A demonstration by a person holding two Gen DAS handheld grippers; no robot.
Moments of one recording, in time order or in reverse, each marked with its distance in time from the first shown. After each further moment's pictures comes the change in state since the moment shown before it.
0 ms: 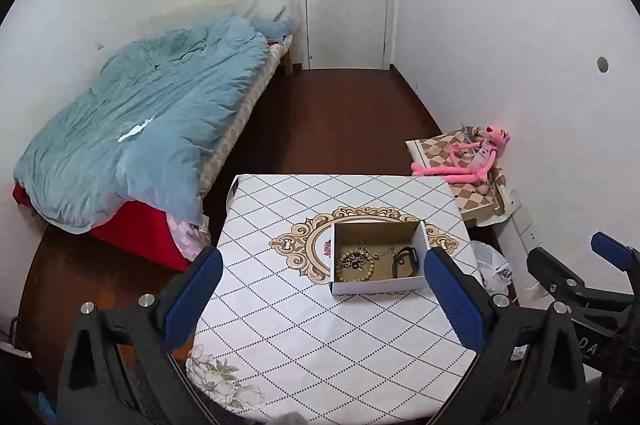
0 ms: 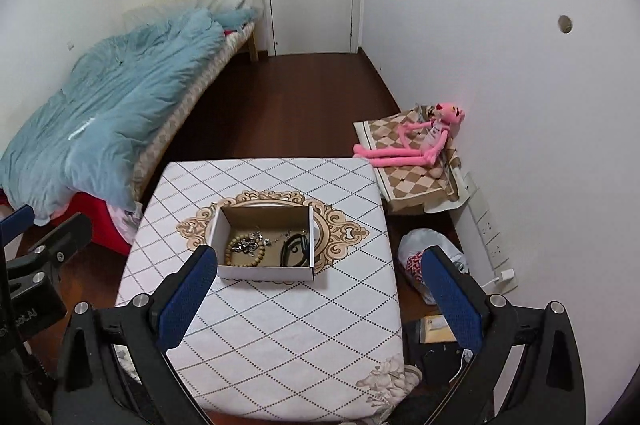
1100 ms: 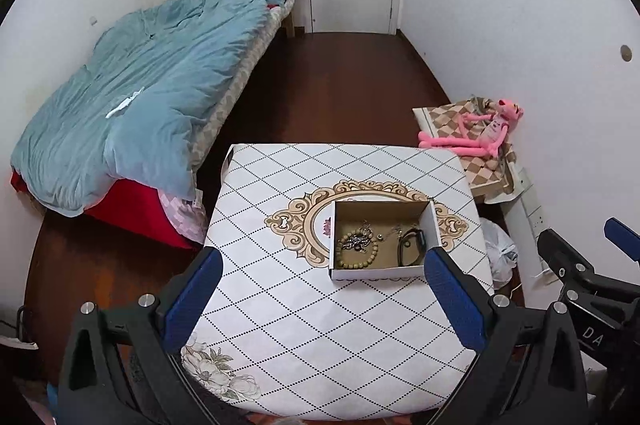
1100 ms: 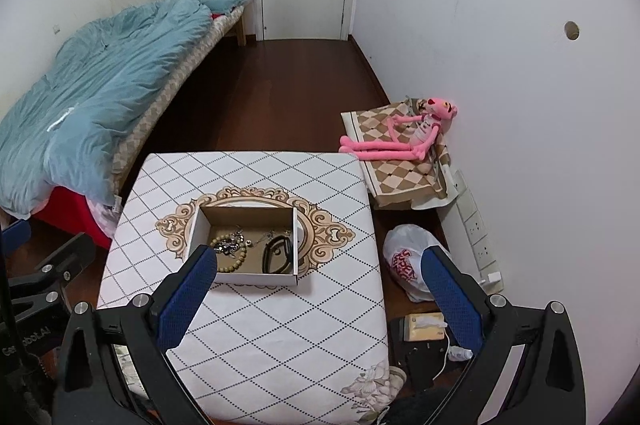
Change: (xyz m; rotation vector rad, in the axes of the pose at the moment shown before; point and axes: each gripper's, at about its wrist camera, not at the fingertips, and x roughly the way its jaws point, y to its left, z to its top) left arm 0.056 -0.008 0.011 -0.003 0.155 0.018; right arm 0.046 0.004 0.025 -0.031 0.077 -0.070
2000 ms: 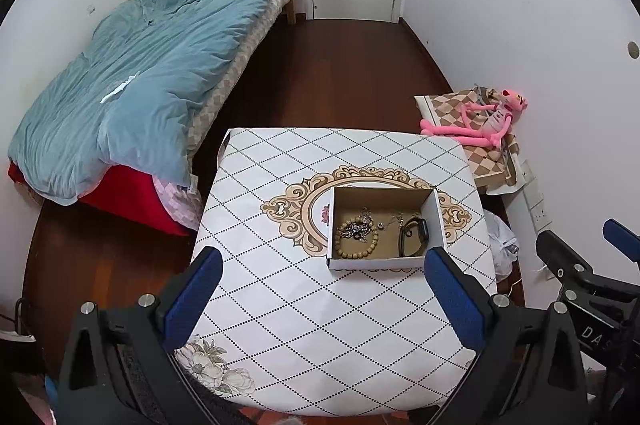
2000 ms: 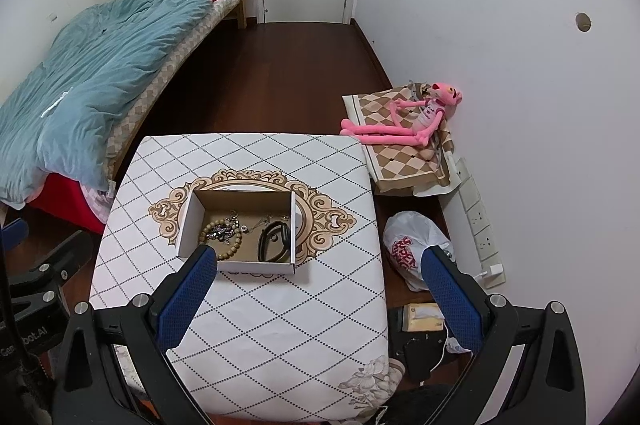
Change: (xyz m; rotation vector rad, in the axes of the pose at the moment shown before) left arm 0.016 0.001 -0.004 -0.015 0.044 -0.006; right arm 0.021 0.002 -0.003 -0.014 0.054 -0.001
